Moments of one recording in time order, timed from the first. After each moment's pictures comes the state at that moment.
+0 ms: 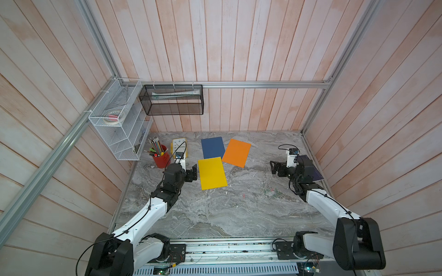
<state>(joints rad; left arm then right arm) -0.32 1.10 0.56 0.14 -0.14 -0.11 0.04 1.23 0.57 0.25 -0.16 0.13</state>
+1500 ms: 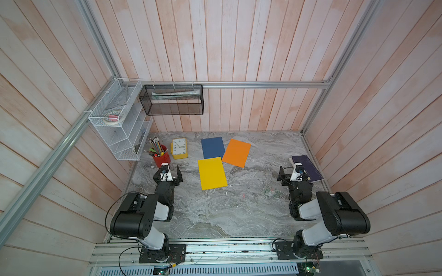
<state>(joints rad) -0.08 1.57 0.19 1.34 -0.22 0.04 0.02 1.55 0.15 1.35 0.11 0.01</state>
